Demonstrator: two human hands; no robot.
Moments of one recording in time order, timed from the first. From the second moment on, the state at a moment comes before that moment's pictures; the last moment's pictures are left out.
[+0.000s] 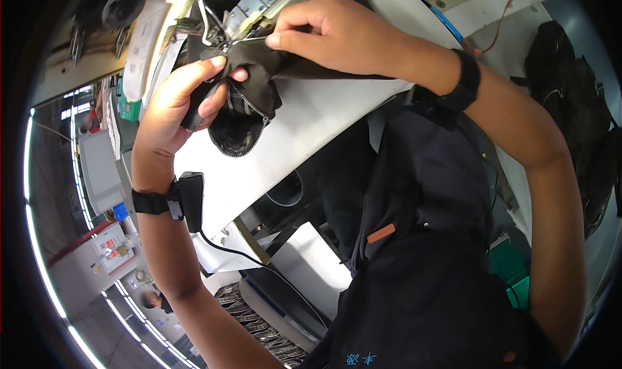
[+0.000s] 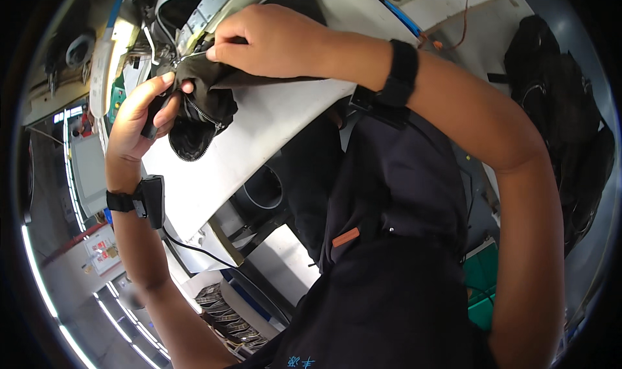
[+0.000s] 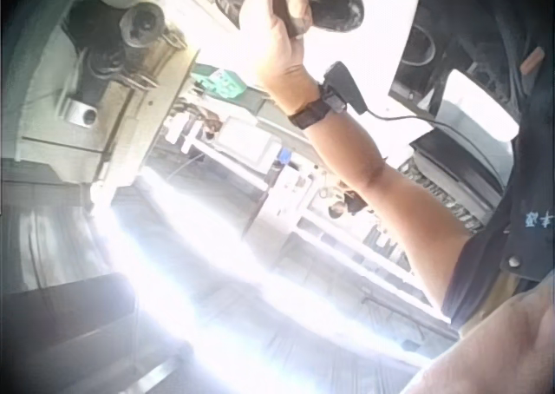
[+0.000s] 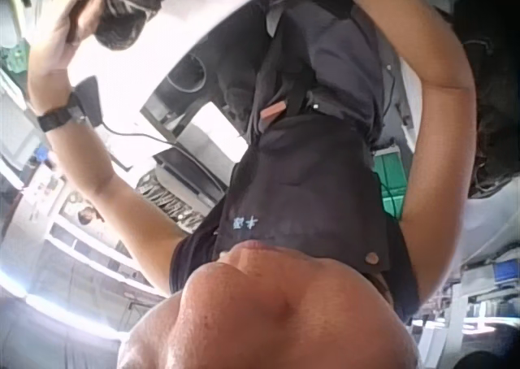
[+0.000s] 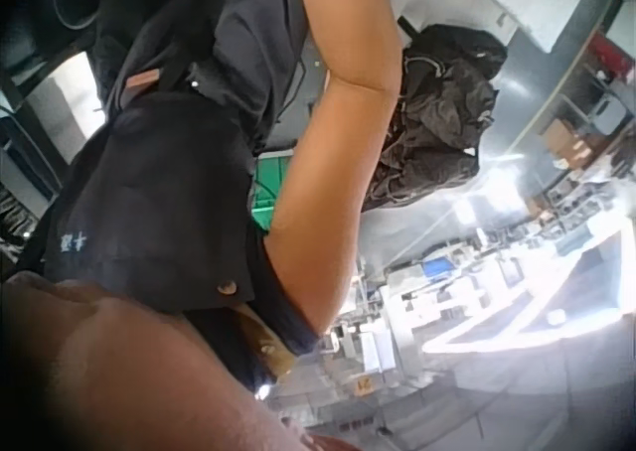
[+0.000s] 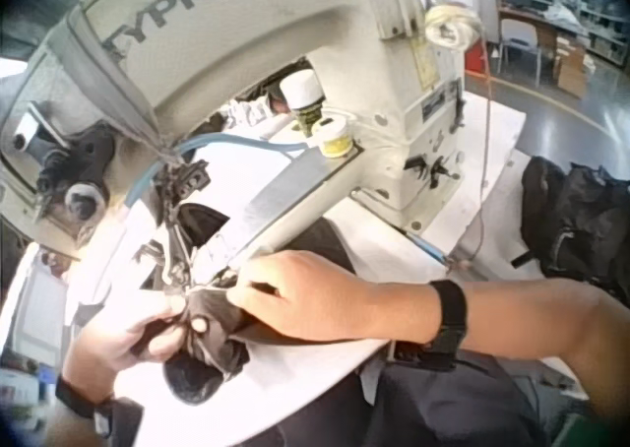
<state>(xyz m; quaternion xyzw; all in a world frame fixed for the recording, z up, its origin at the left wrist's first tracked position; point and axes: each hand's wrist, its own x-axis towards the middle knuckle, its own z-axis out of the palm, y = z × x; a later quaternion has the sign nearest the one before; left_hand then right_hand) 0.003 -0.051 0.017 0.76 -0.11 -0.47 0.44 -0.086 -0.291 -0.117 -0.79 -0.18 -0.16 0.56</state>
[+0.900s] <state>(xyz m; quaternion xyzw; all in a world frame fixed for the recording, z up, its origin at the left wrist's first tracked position) -0.048 -0.030 -0.018 0.84 -0.29 0.04 0.46 -0.086 -0.313 -0.050 -0.89 -0.25 -0.17 0.34</state>
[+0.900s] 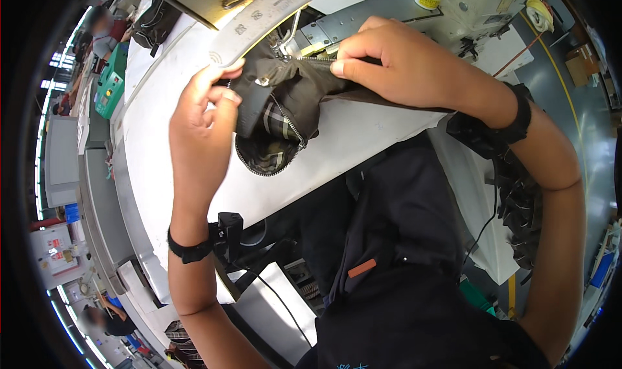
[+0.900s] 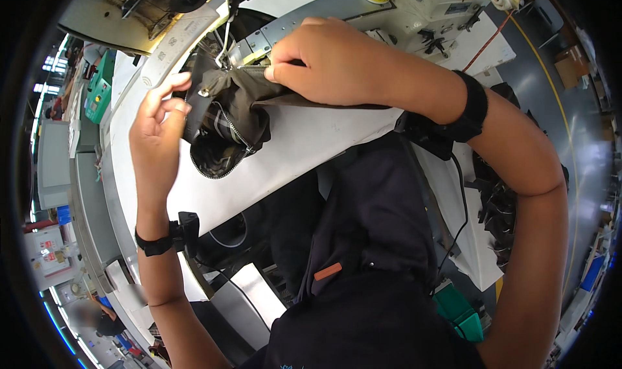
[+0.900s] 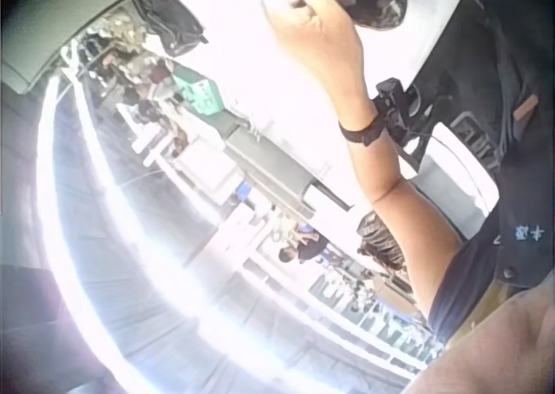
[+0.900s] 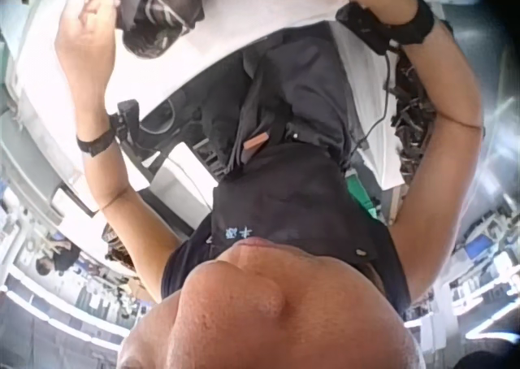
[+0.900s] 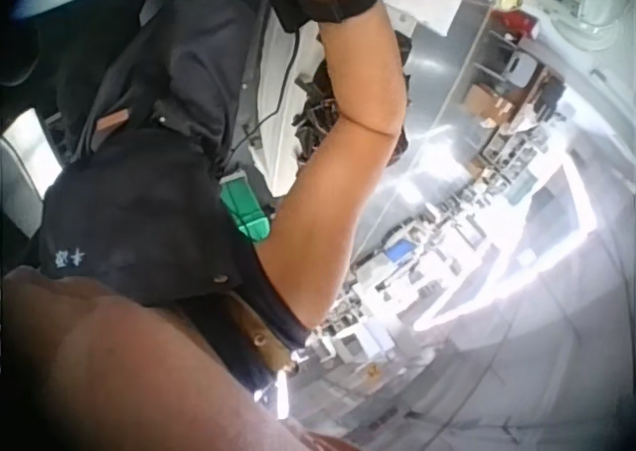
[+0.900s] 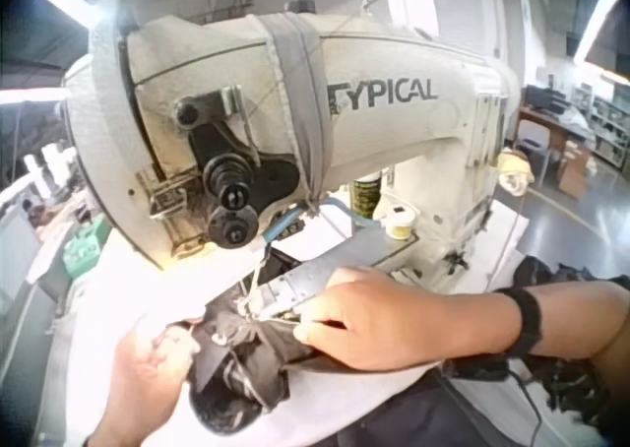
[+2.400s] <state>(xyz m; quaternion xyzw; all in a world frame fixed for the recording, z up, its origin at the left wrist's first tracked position) -0.066 -0.077 -0.075 0.62 -0.13 -0.04 0.77 -0.036 -0.293 -0.040 -0.84 -0.16 -0.07 0.52</state>
